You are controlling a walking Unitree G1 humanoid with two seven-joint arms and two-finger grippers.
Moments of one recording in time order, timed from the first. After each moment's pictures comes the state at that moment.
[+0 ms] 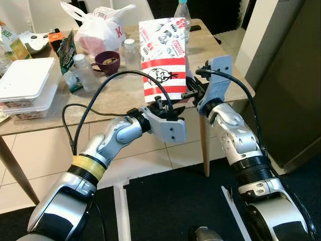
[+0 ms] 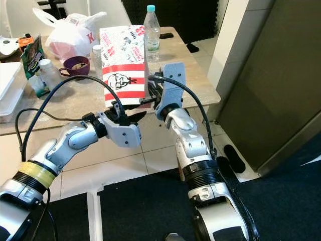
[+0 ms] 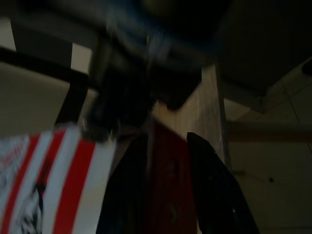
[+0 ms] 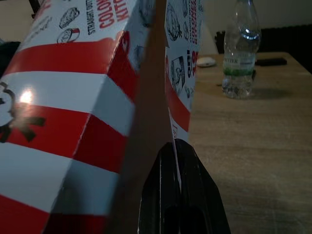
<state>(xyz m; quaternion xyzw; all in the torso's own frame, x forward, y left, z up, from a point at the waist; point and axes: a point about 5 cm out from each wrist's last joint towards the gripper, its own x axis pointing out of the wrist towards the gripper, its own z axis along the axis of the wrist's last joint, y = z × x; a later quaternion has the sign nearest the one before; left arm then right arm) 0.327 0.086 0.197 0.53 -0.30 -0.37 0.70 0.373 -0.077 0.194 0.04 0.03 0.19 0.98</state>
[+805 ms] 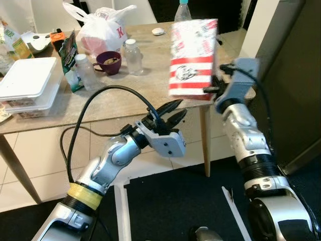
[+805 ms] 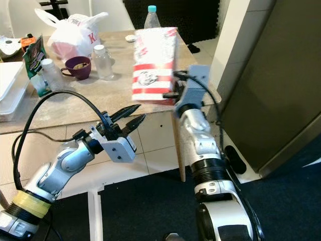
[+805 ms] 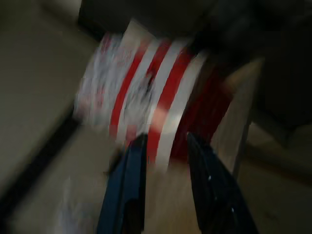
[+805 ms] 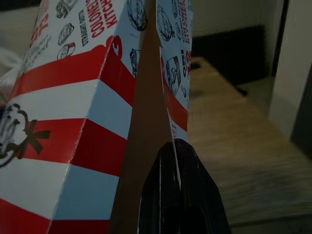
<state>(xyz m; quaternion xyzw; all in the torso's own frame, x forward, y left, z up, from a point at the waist) 0.301 0.105 0.188 0.38 -0.28 -0.25 0.84 0.383 -0.139 0.192 0.07 -0.01 0.04 1.00</state>
